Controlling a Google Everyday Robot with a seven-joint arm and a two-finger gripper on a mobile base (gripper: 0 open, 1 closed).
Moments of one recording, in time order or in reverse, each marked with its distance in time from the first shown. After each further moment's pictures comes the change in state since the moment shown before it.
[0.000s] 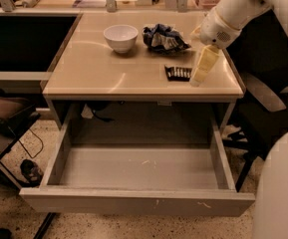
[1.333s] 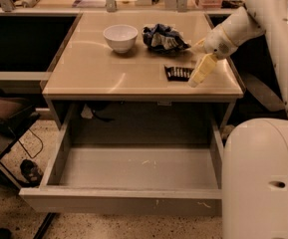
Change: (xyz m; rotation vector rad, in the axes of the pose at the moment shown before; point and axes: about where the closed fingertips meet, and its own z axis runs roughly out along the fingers) arm 0.041 -0.051 0.050 -0.062 -0.196 0.139
